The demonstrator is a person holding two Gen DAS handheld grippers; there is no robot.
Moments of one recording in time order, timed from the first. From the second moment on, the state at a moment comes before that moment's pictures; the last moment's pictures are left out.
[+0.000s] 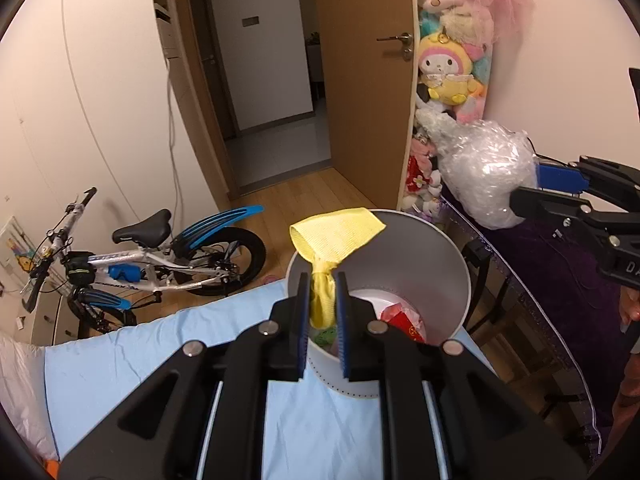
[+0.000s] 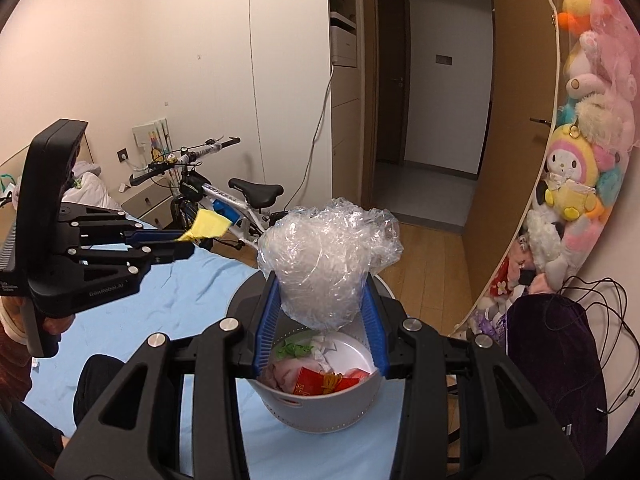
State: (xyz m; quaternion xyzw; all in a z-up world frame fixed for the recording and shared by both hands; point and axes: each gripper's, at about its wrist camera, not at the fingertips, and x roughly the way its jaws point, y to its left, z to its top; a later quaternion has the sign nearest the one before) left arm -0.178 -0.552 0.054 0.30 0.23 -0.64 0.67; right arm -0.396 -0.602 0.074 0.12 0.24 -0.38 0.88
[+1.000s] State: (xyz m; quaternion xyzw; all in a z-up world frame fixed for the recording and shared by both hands) left arm -0.025 -0.395 -0.009 0.24 0.29 -0.49 0.79; right arm -0.230 -0.514 0.040 0.05 0.30 -0.22 0.93
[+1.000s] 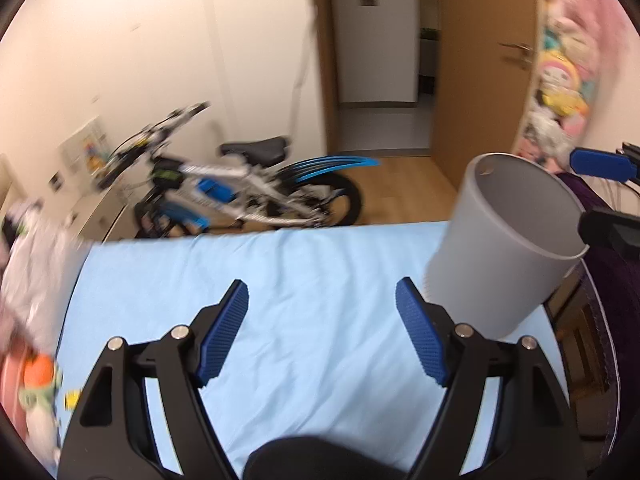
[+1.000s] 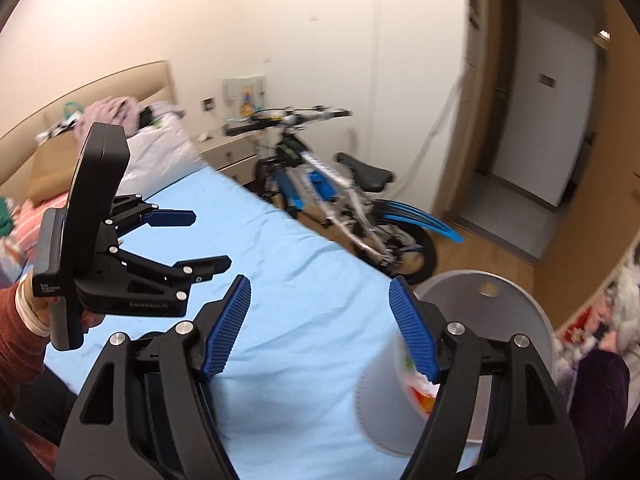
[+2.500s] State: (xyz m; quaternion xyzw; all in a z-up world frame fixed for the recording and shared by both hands) left arm 0.249 0.209 -0.261 0.10 0.55 -0.03 0.83; right arm 0.287 0.020 -0.235 -0.15 0.39 0.25 0.88
